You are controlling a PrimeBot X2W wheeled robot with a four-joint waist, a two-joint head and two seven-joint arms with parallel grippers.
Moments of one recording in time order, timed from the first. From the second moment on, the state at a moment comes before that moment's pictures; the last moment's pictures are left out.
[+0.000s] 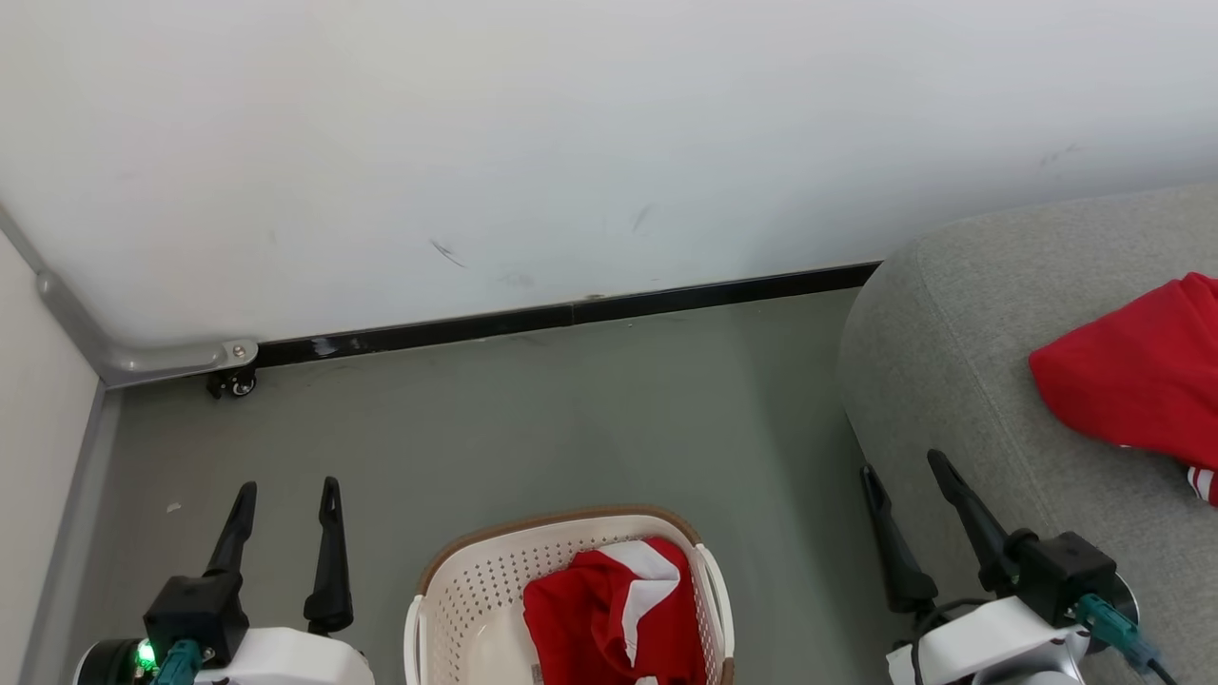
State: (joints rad) left arm -0.03 0.26 -0.24 0.18 -0.35 0.26 -0.25; right arm -0.05 -0.06 0.09 0.34 0.17 0.13 -0.23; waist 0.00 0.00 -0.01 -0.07
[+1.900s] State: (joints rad) left arm -0.08 0.25 -0.33 0.21 -0.24 0.15 -0.25; right arm 0.03 -0.05 0.00 0.15 0.12 0.13 -0.20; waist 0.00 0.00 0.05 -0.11
